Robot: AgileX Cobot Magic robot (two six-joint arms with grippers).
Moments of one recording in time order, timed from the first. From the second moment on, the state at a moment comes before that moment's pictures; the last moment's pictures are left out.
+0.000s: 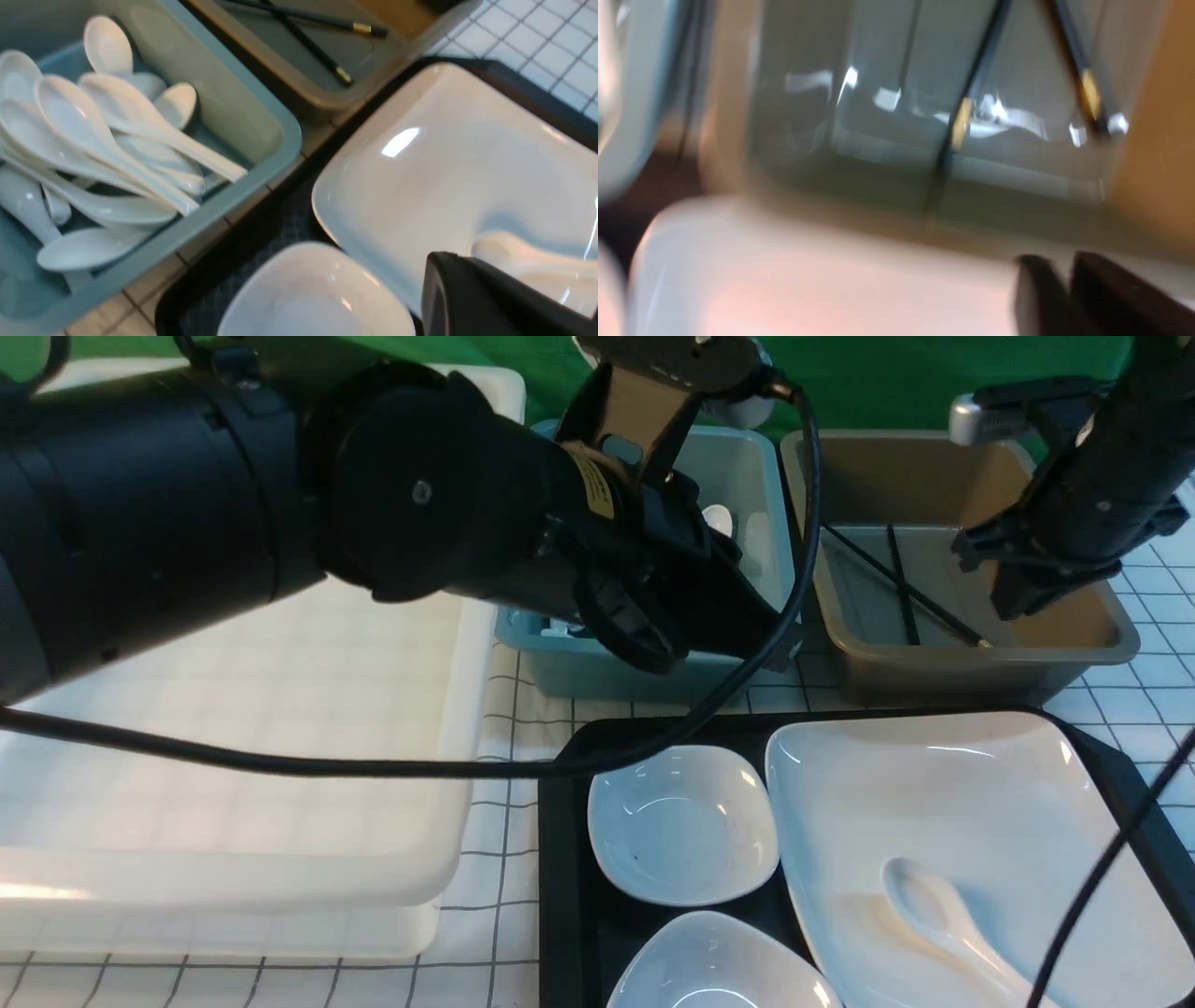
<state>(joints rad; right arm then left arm) 0.15 1.86 -1.71 0.01 1.17 -0.16 -0.73 1.56 -1.34 -0.10 0.57 0.04</state>
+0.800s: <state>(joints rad) 0.43 1.50 -0.76 -0.05 0.80 -0.01 -0.89 1.56 -1.23 -0.35 0.71 0.38</state>
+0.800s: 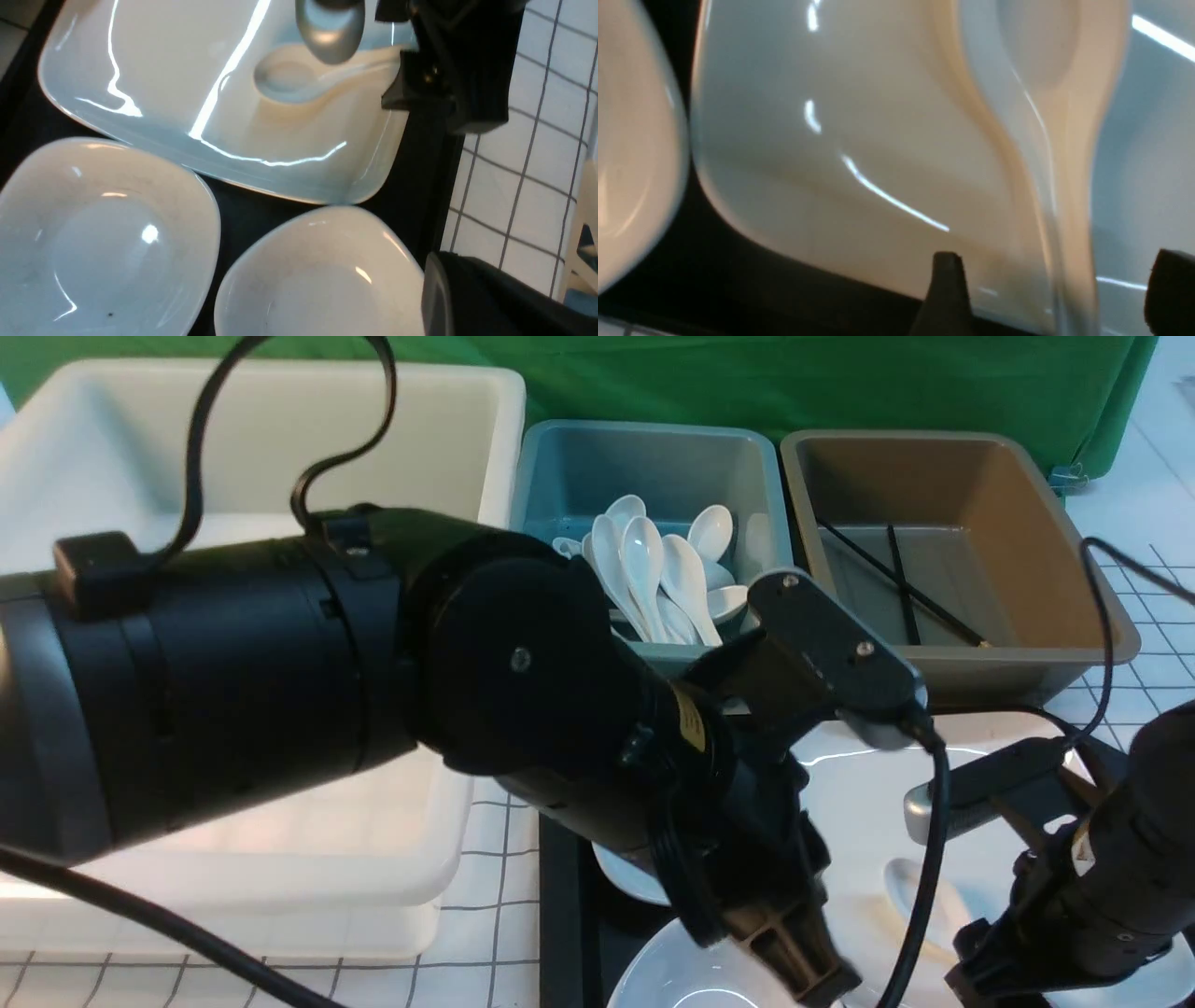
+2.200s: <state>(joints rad) 0.40 2.13 -2.20 0.15 1.14 -0.18 -0.63 1.55 -1.41 -0.15 0.71 0.07</state>
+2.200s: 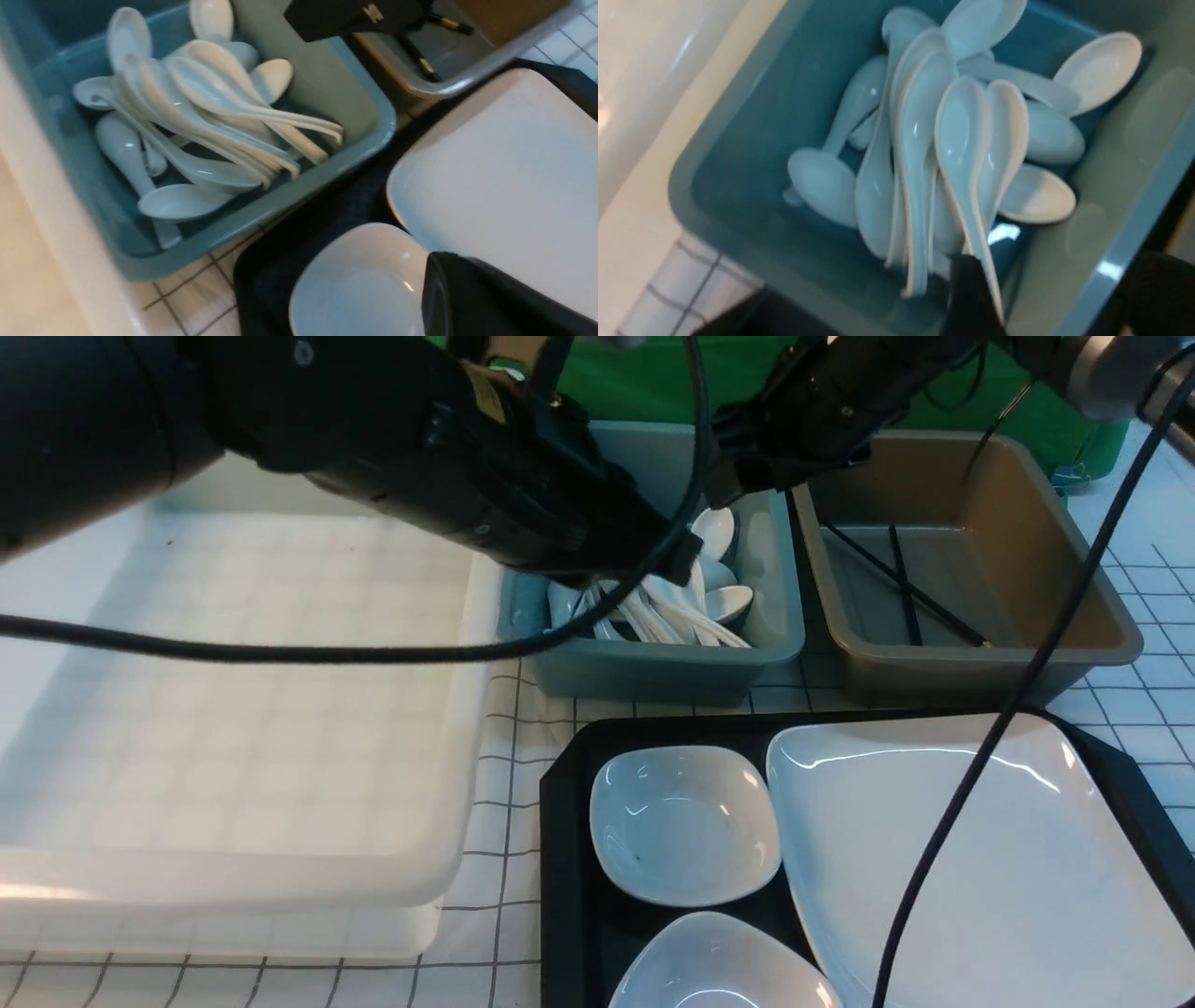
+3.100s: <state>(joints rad) 0.40 0.95 -0.94 0.14 1.01 -0.21 -0.89 1.97 -1.41 0.01 1.01 -0.06</state>
